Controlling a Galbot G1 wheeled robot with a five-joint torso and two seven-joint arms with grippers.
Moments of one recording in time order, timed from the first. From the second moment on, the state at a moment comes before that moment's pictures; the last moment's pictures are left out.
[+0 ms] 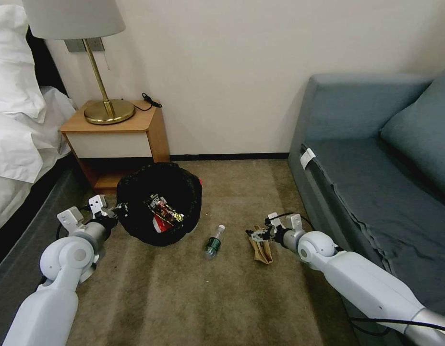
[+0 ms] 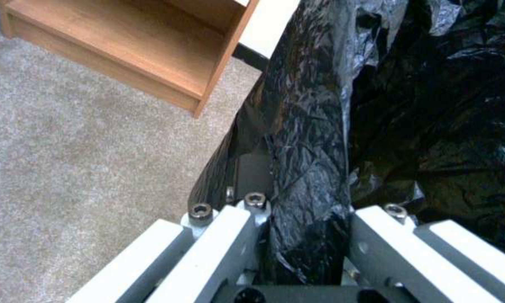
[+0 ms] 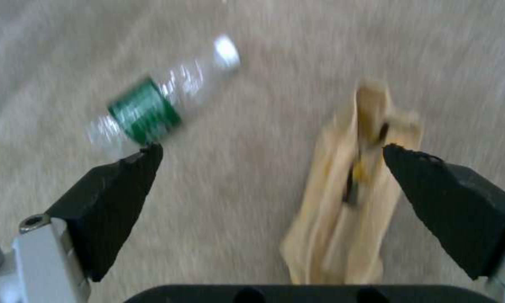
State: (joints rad) left arm 1.15 -1.11 -0.65 -1.85 -1.05 0.55 -0.25; right arm -0.60 0.92 -0.37 1.21 0.93 -0.37 -0.20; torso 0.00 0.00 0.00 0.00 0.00
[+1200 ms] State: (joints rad) left arm 1.17 -1.11 -0.67 -1.86 -1.05 0.54 -0.23; right arm -0.38 1.27 -0.40 0.46 0.65 -0.30 -0.61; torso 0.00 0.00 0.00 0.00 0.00
